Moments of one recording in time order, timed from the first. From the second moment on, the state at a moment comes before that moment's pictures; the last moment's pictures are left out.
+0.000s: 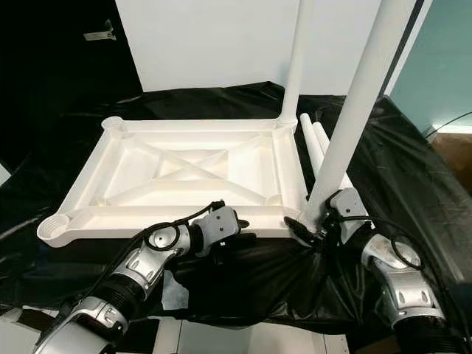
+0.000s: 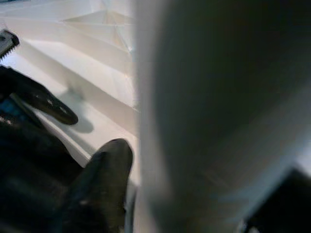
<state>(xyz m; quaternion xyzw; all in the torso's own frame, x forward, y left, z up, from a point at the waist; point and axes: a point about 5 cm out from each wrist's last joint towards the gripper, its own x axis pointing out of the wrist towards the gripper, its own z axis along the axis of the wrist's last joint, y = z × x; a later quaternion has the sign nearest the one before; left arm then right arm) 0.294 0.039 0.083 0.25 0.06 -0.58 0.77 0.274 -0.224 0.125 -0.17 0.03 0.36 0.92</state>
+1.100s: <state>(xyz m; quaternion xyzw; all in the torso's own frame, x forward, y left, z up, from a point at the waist) 0.294 0.045 0.081 0.25 0.07 -0.58 0.77 0.252 -0.168 0.097 -0.01 -0.08 0.03 1.00</state>
